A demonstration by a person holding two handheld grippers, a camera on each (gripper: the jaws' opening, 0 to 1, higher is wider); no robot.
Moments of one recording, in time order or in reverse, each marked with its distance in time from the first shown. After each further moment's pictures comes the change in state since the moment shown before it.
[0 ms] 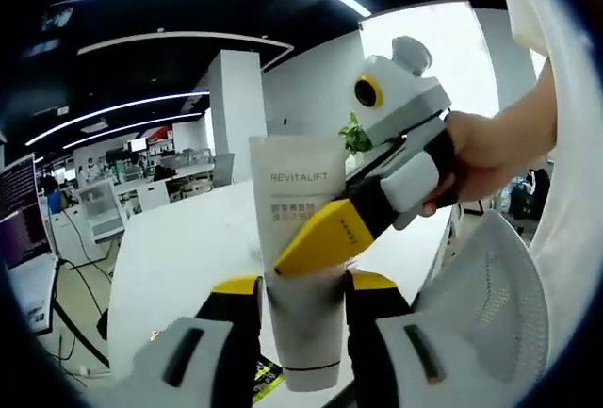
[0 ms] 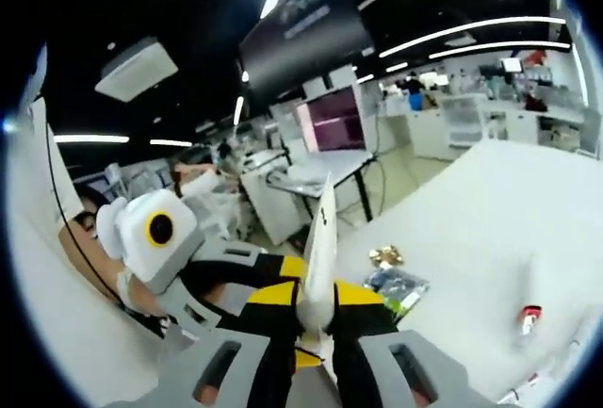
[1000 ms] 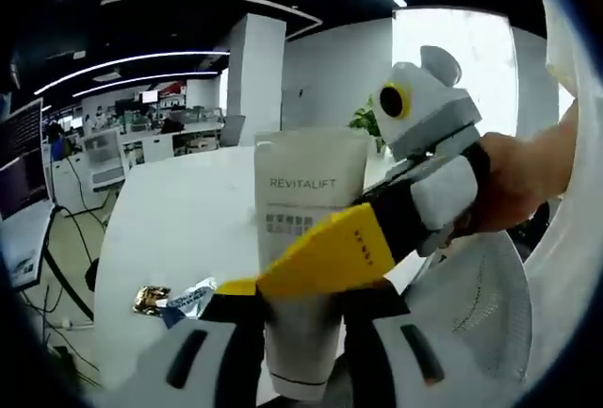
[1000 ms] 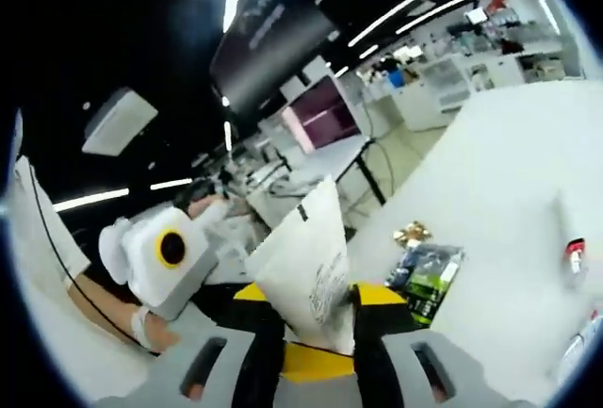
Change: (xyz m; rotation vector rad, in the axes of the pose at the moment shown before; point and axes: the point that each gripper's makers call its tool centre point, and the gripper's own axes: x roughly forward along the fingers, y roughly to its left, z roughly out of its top) left arm -0.006 0.008 -0.026 -0.133 0.149 0.038; right arm 0.033 0.017 -0.014 0.185 0.013 -0.007
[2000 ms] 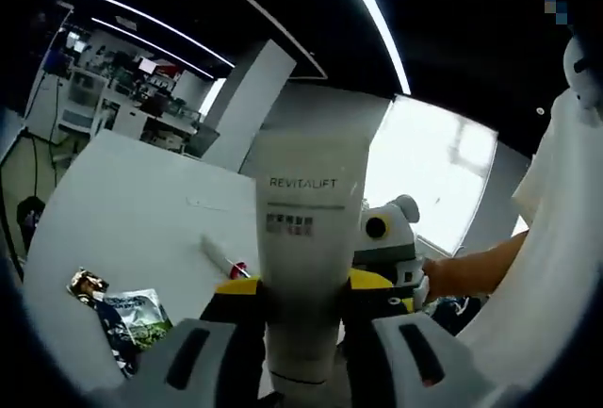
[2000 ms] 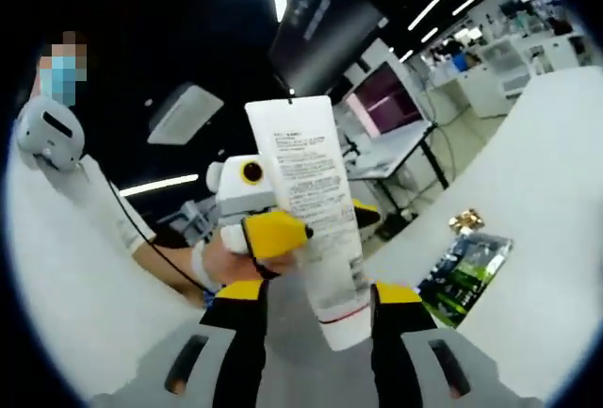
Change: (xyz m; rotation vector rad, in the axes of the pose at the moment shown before) left arm -0.015 0.017 0.047 -0.418 -0.200 -0.209; right arm -0.040 0.014 -0.018 0.078 0.040 0.379
